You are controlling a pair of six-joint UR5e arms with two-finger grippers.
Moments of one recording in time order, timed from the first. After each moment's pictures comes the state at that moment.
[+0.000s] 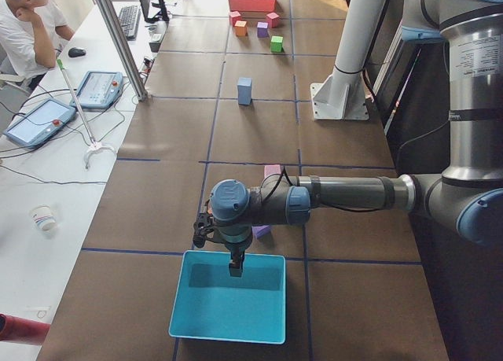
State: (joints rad) left arm -1.60 -1.44 -1.69 -1.50 -2.35 0.14; right arm 1.53 -1.76 1.91 -1.82 2.30 -0.25
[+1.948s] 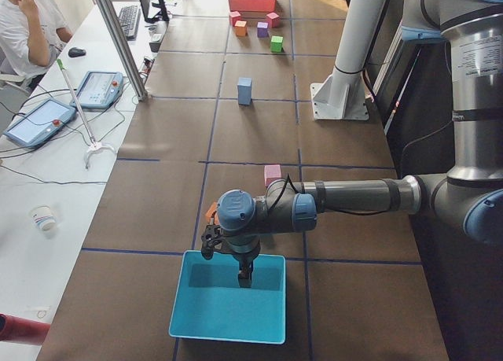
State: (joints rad) left arm -1.60 -1.40 -1.69 -1.50 -2.31 0.14; right arm 1.53 -1.76 1.91 -1.82 2.30 -0.25
